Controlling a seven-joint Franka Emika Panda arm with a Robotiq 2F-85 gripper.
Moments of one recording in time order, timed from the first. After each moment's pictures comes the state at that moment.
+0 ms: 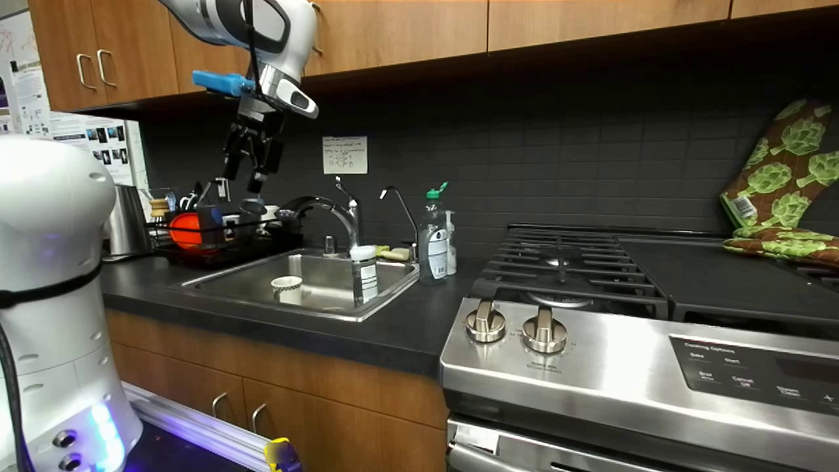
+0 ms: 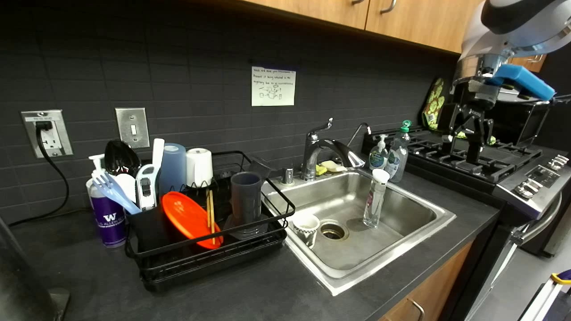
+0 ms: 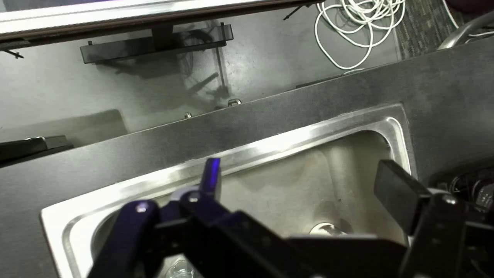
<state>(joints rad) -0.04 -0.64 -0.18 -2.51 0.17 1.61 0.02</state>
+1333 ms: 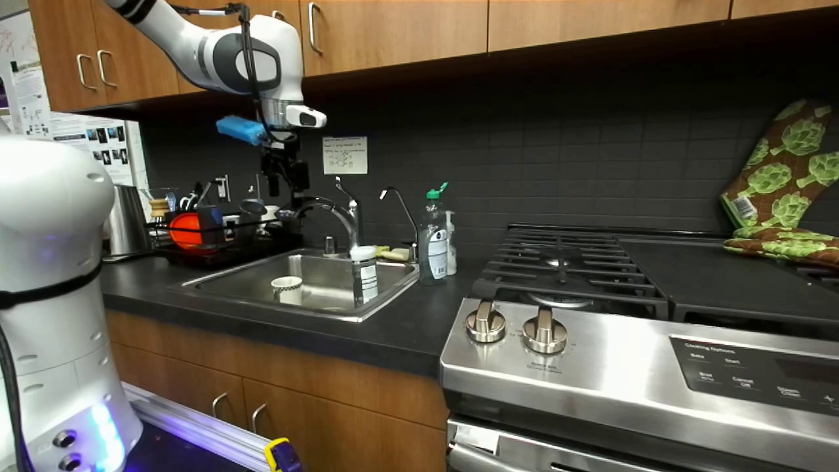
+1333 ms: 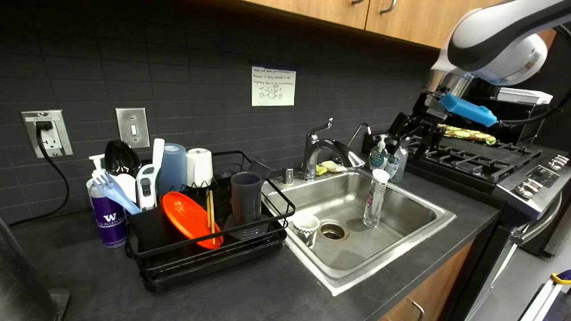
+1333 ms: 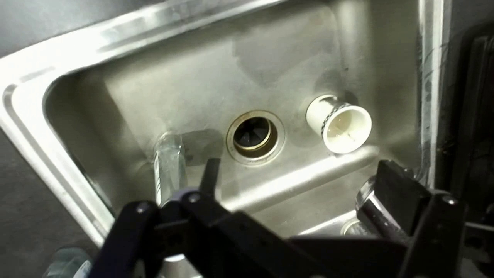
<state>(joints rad) -0.06 -0.55 -0.04 -2.61 0.24 2.21 0.08</state>
